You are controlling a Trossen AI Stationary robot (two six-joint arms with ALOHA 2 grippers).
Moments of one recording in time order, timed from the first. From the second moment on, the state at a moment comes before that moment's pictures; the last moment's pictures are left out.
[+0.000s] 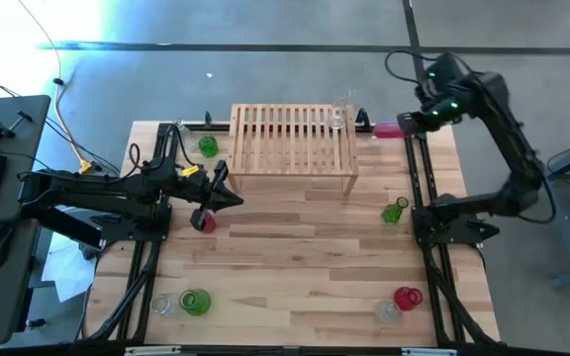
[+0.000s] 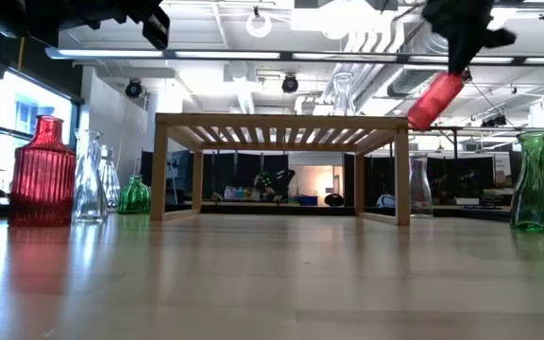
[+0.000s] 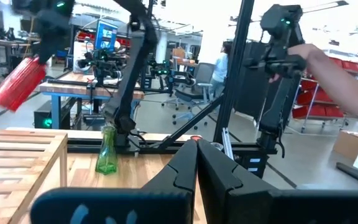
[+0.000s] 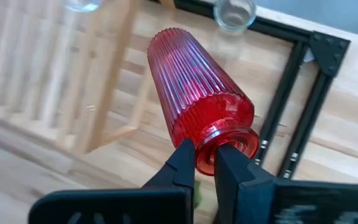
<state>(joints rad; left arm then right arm) 0.11 0.83 0.42 0.53 0.35 -0.17 -1.05 1.24 1.62 -1.57 -0.12 0.23</state>
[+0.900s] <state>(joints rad) 0.11 0.83 0.42 0.52 0.26 -0.14 -1.10 0.74 1.62 -1.43 -0.22 0.06</state>
